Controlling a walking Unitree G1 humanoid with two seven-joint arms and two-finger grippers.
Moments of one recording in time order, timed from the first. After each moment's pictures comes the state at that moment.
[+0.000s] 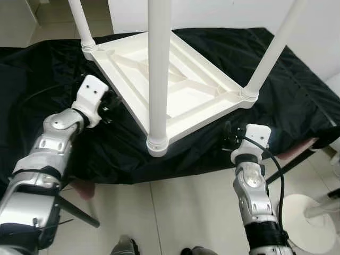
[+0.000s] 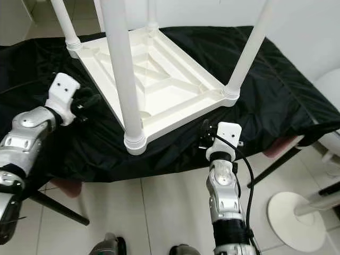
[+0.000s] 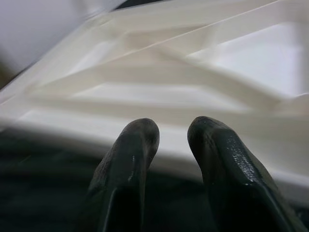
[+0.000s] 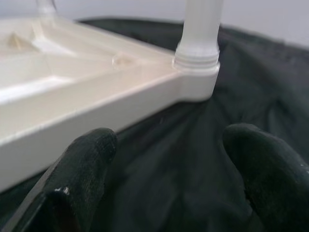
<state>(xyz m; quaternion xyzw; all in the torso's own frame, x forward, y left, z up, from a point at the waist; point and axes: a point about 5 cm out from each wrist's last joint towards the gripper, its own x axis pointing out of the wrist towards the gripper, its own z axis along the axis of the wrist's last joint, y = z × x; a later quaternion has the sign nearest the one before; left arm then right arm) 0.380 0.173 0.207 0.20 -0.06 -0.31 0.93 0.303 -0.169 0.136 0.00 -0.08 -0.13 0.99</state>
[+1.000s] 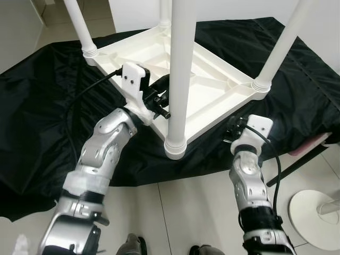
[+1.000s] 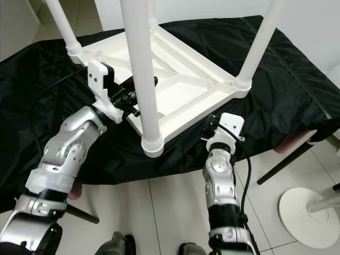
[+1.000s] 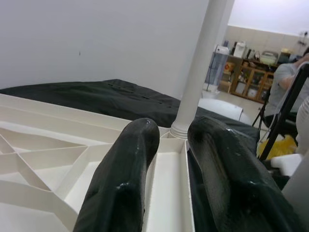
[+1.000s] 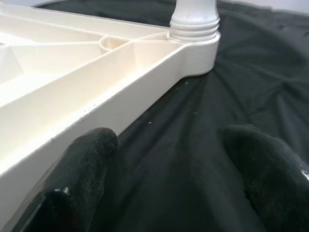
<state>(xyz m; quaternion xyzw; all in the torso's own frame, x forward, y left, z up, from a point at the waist) 0.320 0.077 0.252 -0.09 -0.18 -0.43 0.88 0.338 -0.171 0.152 0.03 -0.07 -0.18 0.98</state>
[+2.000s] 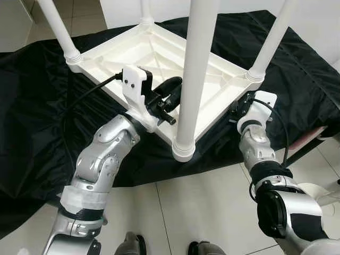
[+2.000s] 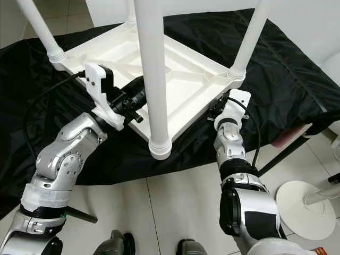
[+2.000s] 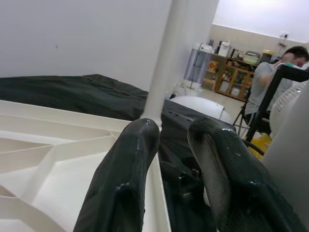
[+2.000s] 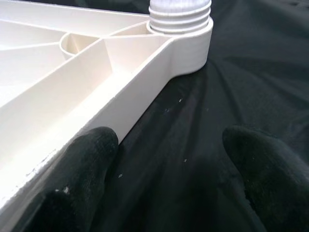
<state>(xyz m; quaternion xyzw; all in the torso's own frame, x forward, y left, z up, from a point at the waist) 0.292 0.068 0.257 -0.11 -0.17 -0.46 0.87 0.394 -0.196 0.170 0.04 -0.02 -0.12 0.99</state>
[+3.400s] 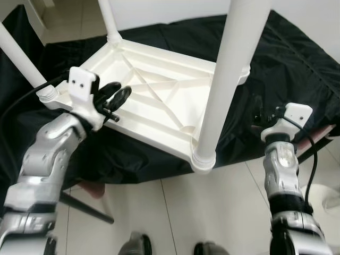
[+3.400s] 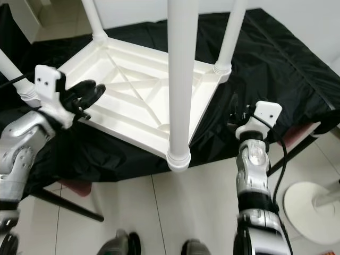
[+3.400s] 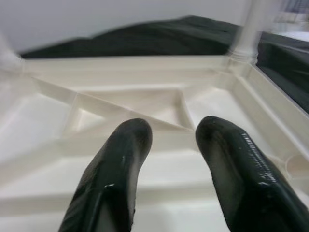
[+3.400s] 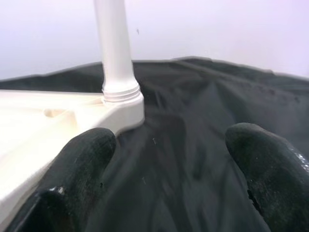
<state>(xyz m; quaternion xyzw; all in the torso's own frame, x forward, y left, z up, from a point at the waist) 0.310 0.188 0.225 0.02 -0.07 -0.33 0.94 0.325 -0.238 0.172 -0.01 -0.19 -0.08 0.98</state>
